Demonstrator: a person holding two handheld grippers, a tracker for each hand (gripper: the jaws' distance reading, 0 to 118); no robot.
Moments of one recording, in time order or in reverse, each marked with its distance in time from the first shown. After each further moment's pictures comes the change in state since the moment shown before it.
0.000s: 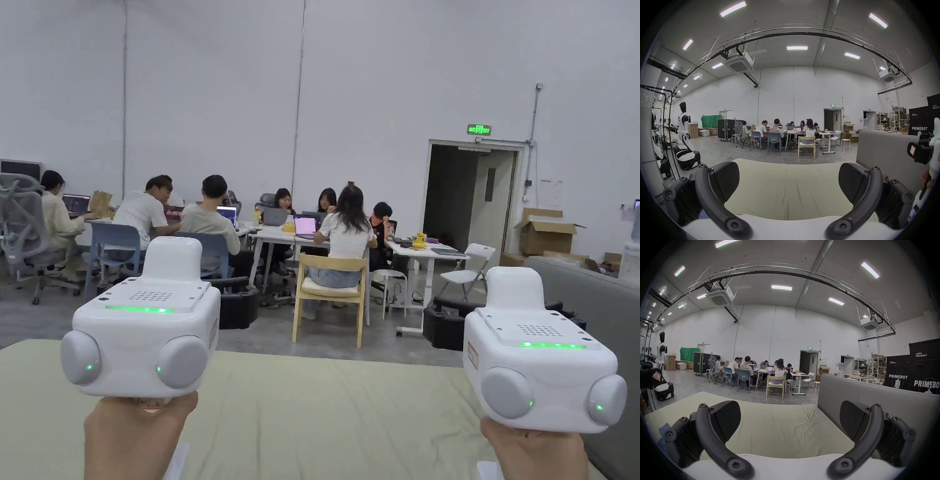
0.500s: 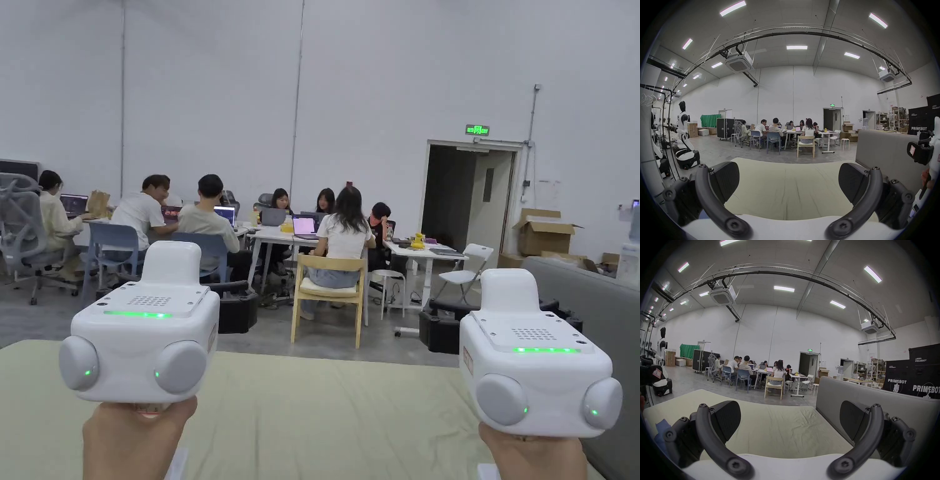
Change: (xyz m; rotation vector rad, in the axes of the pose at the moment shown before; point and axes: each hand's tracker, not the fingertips) left arm 0.001 -0.004 0.000 -0.007 -0.007 0.005; right arm -0.005 -0.002 0.004 0.016 -0.005 0.038
